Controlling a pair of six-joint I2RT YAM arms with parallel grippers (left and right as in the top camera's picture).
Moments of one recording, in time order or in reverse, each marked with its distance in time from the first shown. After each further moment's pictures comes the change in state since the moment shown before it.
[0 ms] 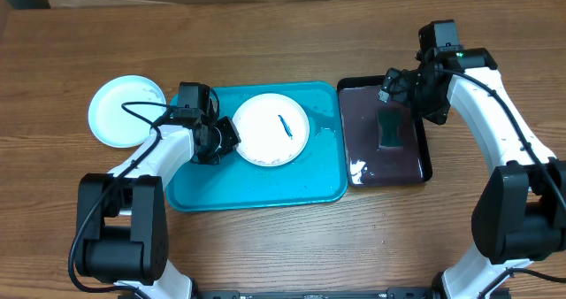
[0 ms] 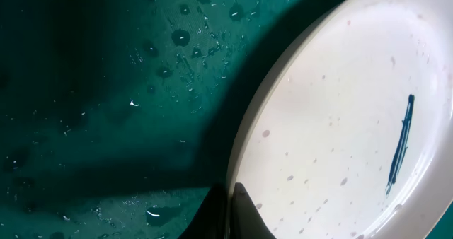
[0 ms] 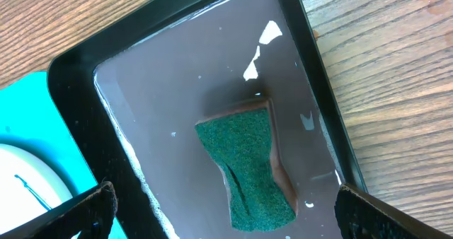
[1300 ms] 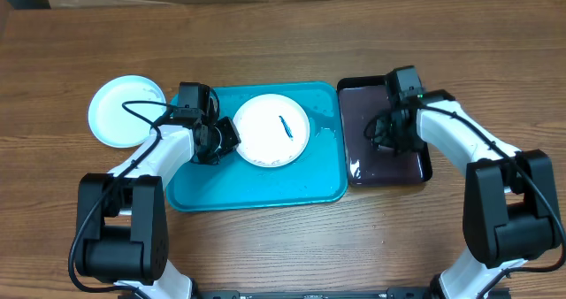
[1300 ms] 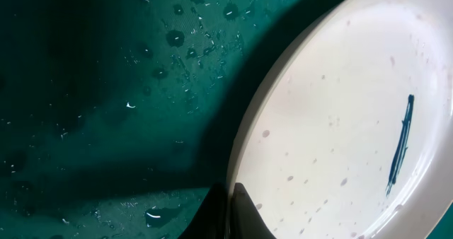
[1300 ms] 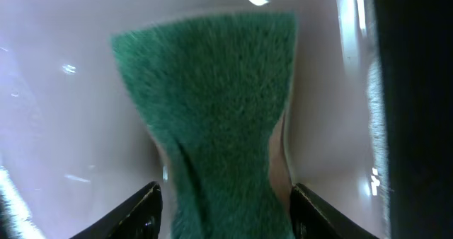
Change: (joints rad) left arm 0.000 0.000 0.000 0.001 0.003 0.023; right arm 0.116 -0.002 -0.356 0.275 0.148 -0.098
